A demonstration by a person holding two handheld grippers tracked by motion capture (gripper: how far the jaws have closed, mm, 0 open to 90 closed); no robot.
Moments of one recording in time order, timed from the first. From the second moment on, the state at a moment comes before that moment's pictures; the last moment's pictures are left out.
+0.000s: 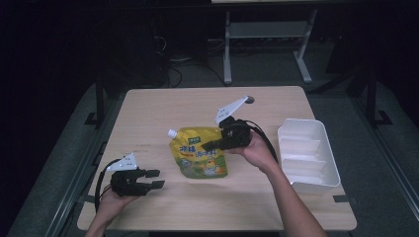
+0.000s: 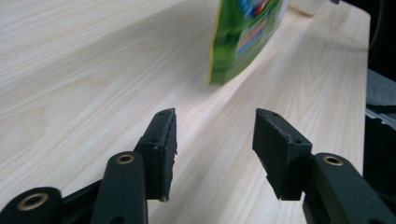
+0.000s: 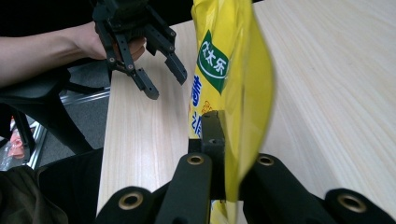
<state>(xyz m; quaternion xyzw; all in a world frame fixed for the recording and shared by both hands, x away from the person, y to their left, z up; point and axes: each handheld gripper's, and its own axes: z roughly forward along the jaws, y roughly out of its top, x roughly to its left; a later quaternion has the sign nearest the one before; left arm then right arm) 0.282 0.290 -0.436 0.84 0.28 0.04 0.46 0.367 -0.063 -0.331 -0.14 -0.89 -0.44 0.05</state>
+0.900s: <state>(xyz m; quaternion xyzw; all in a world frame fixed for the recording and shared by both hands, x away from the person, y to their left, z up) 0.281 0.288 -0.440 0.85 0.29 0.06 0.43 0.366 -0.143 -0.291 -0.16 -0.87 -0.46 0.03</state>
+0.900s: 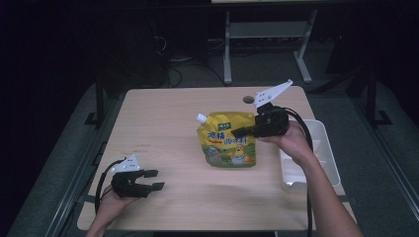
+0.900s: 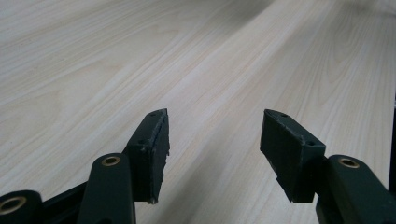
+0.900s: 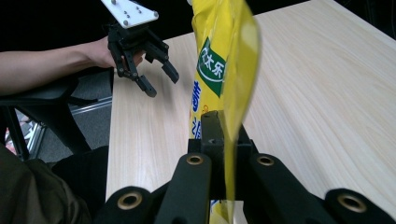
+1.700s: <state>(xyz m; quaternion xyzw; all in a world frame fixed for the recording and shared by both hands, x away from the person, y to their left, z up) 0.282 0.287 -0.442 0.85 0.30 0.06 0.42 0.373 -0.194 -0.278 -0.18 -0.87 -0.47 0.01</state>
